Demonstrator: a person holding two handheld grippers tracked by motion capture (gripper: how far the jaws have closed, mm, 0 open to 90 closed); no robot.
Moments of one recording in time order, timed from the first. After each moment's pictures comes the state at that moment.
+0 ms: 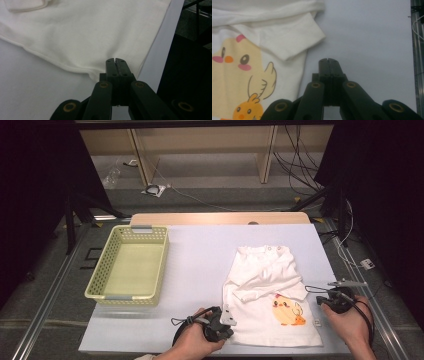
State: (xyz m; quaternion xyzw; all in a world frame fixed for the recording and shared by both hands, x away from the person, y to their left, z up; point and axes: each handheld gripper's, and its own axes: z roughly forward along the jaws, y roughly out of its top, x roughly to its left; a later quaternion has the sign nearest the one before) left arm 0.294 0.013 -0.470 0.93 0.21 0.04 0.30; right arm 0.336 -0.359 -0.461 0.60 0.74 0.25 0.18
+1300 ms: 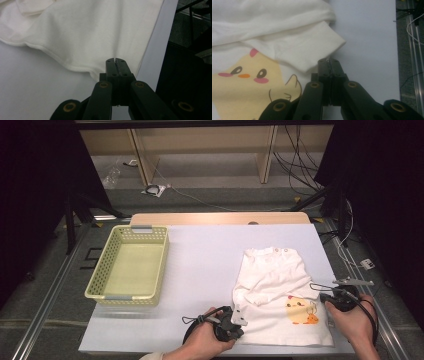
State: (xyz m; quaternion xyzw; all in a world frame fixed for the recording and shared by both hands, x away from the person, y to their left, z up) left arm 0.296 -0.015 -0.470 0.93 0.19 0.03 0.31; right arm 0.338 -0.370 -0.458 0.60 0.73 0.25 0.20
